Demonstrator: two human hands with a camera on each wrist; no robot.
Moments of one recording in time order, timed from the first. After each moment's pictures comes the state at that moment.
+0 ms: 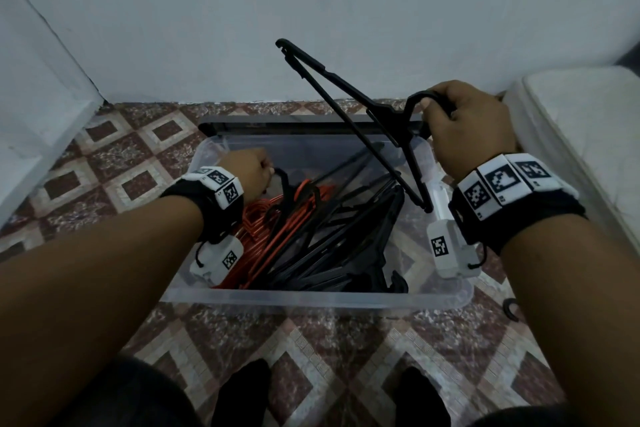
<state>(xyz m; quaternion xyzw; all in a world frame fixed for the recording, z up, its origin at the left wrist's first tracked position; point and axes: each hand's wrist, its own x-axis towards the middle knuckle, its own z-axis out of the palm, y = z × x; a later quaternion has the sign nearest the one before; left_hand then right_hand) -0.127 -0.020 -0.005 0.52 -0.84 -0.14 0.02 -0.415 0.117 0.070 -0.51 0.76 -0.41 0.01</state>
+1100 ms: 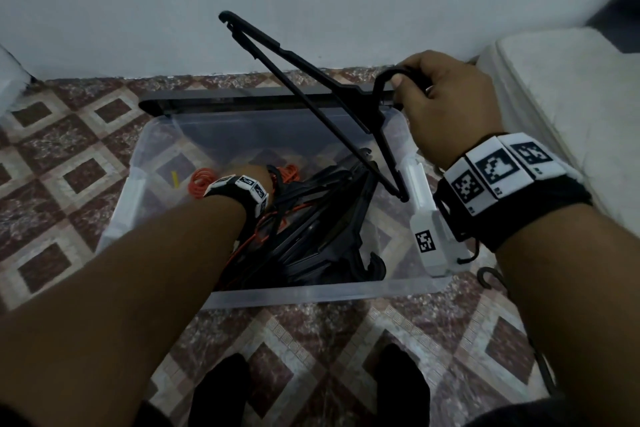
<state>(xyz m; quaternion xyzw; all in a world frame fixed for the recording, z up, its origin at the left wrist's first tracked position) -0.200 -0.059 -0.148 0.50 -0.83 -0.04 -0.24 -0.422 0.118 0.059 -0.54 0.75 -0.38 0.01</state>
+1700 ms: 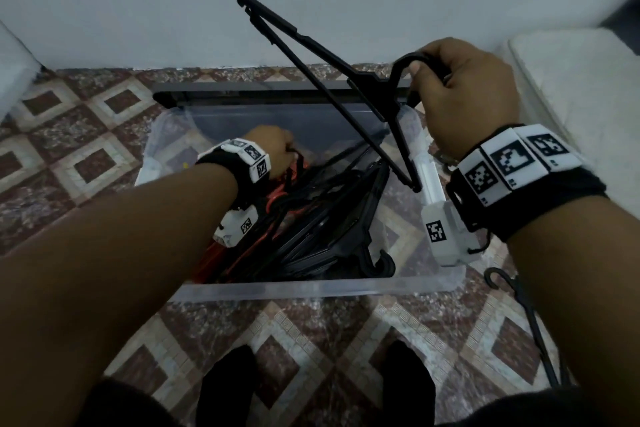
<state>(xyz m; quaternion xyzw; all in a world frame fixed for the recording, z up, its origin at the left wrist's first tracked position) -0.199 -0.068 -0.084 0.43 -0.89 -0.12 -0.01 -0.413 0.111 0.064 -0.53 0.75 -0.39 -0.01</state>
